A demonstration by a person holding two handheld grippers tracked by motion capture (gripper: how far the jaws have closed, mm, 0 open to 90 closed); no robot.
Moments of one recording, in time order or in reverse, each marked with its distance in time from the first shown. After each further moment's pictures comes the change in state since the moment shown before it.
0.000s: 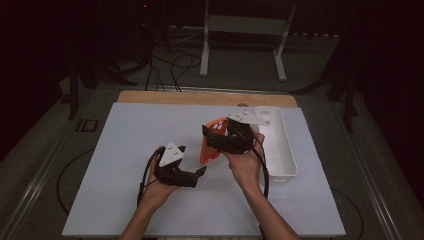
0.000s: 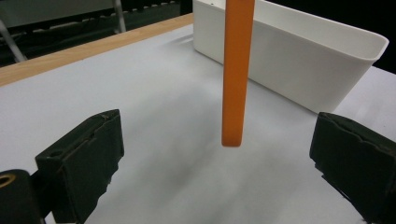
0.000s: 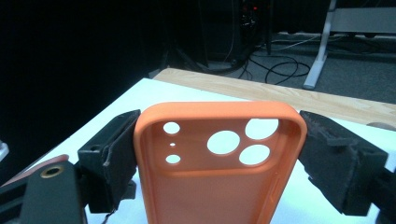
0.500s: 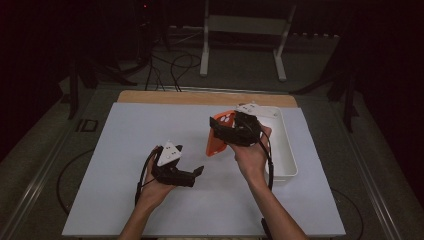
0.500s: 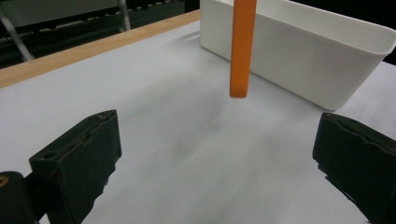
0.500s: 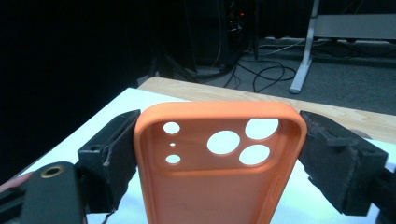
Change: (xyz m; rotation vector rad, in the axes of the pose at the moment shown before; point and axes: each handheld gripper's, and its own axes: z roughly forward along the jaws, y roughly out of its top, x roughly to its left) left arm 0.005 -0.002 -0.003 0.010 0.016 0.012; right arm -0.018 0.014 -0.001 -0.019 -0.043 0.009
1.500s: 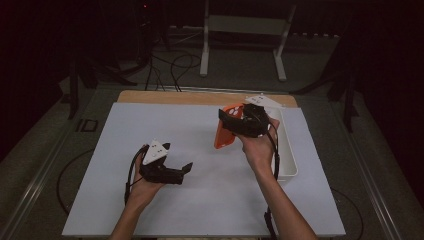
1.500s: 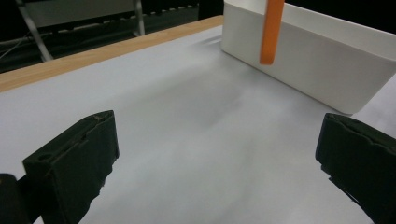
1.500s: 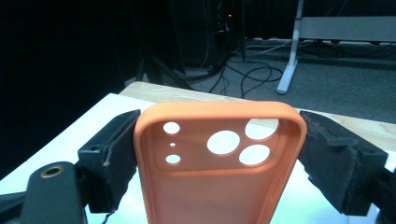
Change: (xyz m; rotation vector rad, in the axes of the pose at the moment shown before) left arm 0.024 -0.009 -0.022 -0.029 0.041 -0.037; right arm -0.026 0.013 0.004 0.002 -0.042 0.004
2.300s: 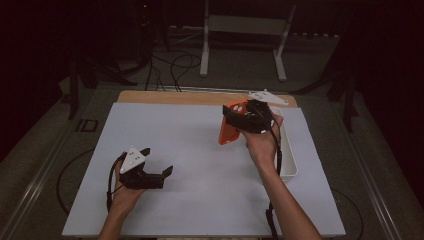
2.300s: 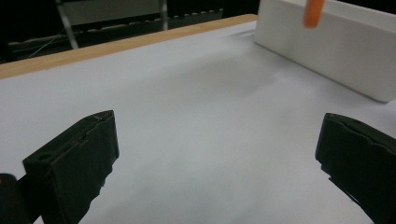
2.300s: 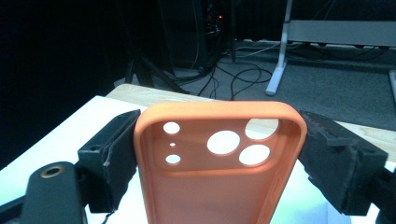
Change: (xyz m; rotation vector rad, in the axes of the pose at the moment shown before) left arm 0.029 -0.036 -0.032 -0.022 0.085 -0.037; right arm -0.010 0.008 0.001 -0.001 -0.039 -0.012
